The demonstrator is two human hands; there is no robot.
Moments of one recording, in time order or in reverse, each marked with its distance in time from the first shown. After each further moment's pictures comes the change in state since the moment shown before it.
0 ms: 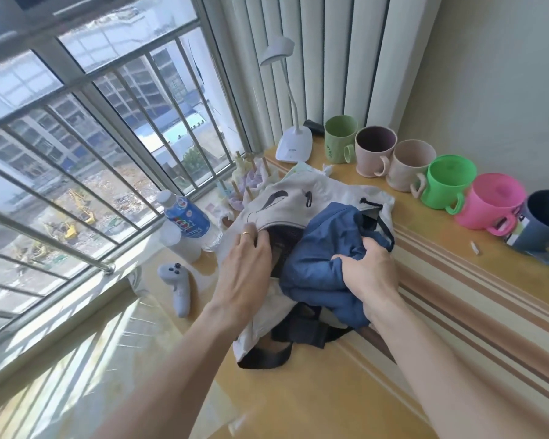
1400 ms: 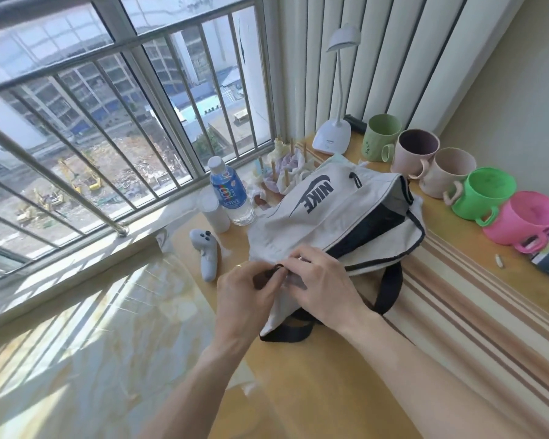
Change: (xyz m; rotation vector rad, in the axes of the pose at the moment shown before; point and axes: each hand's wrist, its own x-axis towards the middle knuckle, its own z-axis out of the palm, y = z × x) left_hand -0.101 -0.029 0.017 -0.742 0.300 -0.425; right_hand -0.063 0.003 0.073 -0.492 -0.248 -1.165
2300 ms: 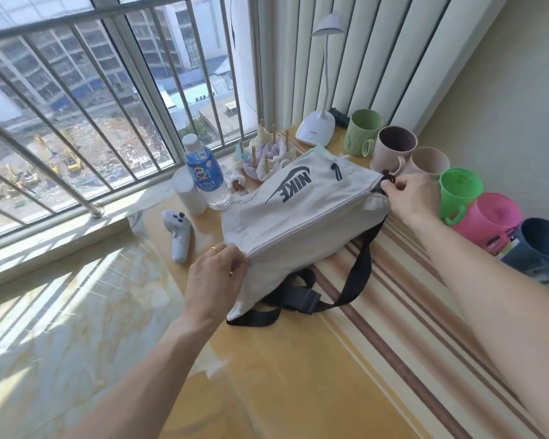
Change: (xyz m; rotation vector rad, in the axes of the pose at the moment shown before) left_hand 0.001 -0.023 0.020 0.300 -0.052 0.101; right_hand 0.043 0.182 -0.119 -0.159 0.297 0.646
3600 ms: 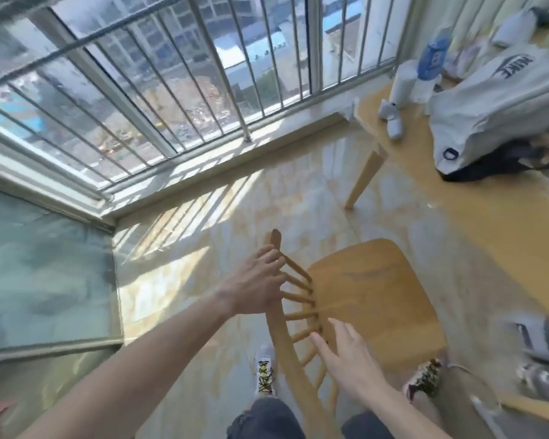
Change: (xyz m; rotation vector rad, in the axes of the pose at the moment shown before) left_hand -0.348 -0.301 -0.327 0.683 -0.577 0.670; right_hand -0.736 -0.303 0.061 0.047 -1.099 0.026
